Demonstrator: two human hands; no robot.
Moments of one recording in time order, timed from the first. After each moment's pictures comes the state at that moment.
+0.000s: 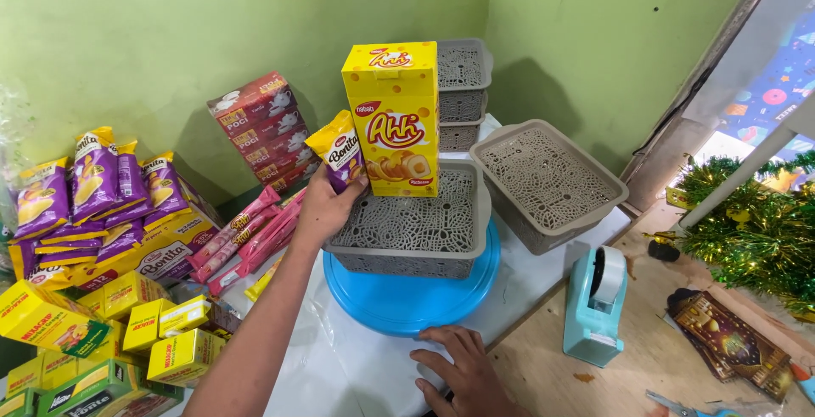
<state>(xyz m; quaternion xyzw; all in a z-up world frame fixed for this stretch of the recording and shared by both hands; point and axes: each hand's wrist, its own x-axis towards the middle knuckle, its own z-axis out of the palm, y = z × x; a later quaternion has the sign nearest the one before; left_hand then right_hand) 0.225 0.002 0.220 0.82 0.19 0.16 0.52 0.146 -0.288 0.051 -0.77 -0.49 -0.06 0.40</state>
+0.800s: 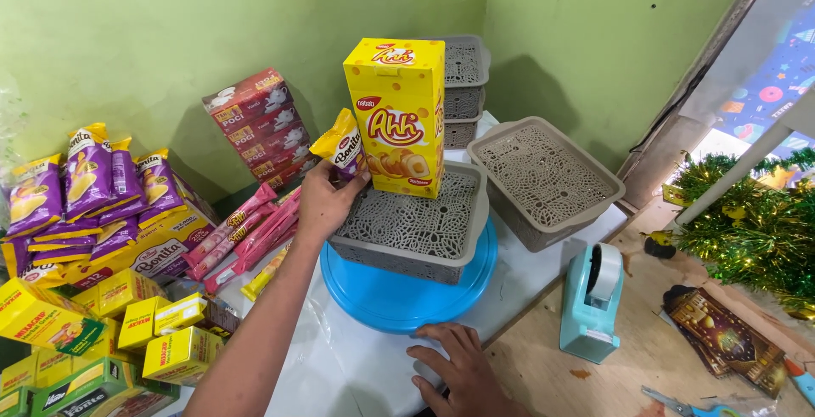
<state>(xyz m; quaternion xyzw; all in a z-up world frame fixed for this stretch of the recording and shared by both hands) 0.235 0.007 0.205 0.84 0.15 0.24 0.47 0.145 -0.287 0.057 -0.77 -0.49 -0.06 0.40</state>
